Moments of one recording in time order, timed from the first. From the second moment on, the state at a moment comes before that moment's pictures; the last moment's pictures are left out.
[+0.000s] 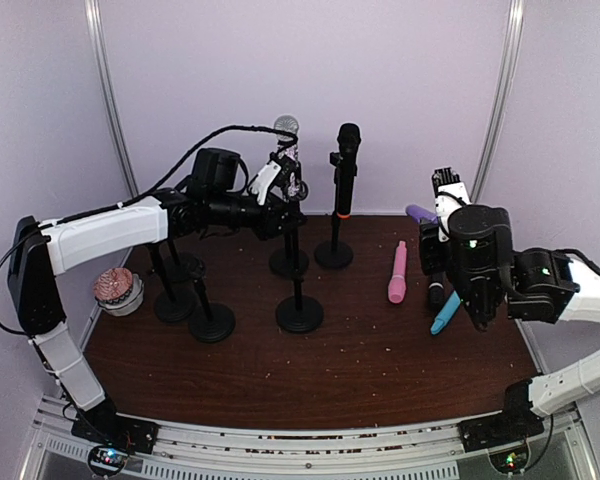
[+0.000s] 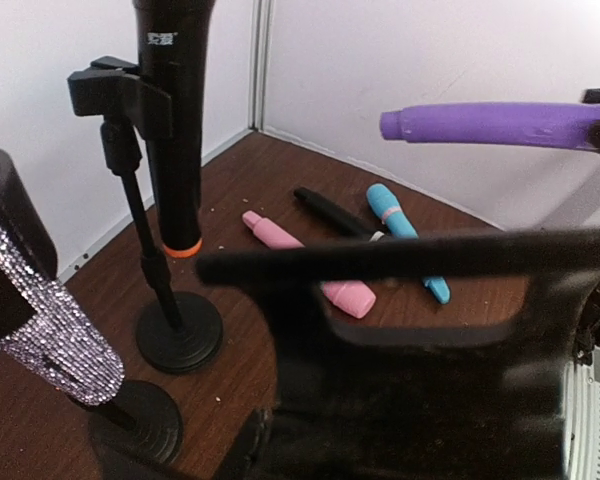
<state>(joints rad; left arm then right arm) -0.70 1.72 1.46 -0.14 0.45 0.04 1.18 1.07 1.05 -0.34 1.16 0.13</state>
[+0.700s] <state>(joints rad) -0.68 1.54 1.55 -0.52 0.44 0.20 0.63 1.54 1.03 -0.16 0.72 0.10</state>
